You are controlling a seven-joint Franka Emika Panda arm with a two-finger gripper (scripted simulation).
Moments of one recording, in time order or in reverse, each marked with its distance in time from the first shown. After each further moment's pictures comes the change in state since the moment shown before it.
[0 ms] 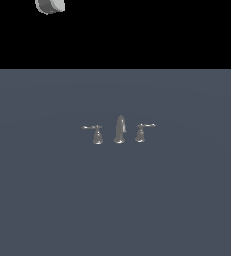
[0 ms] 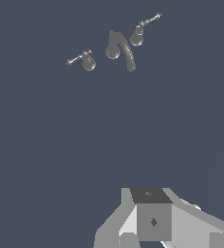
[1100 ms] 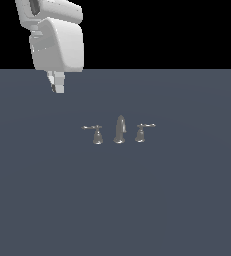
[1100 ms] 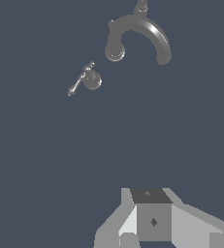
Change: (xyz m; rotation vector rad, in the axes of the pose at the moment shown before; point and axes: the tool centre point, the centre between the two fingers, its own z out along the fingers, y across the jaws) arm 0.078 -0.093 0.114 0.021 0.006 0.434
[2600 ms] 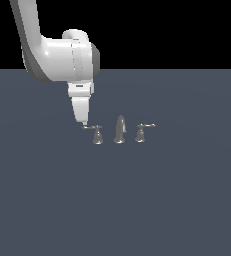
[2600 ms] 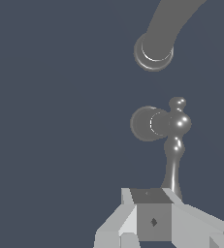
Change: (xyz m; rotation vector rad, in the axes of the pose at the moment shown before) arm 0.123 -0.111 0.149 0.013 0.024 0.582
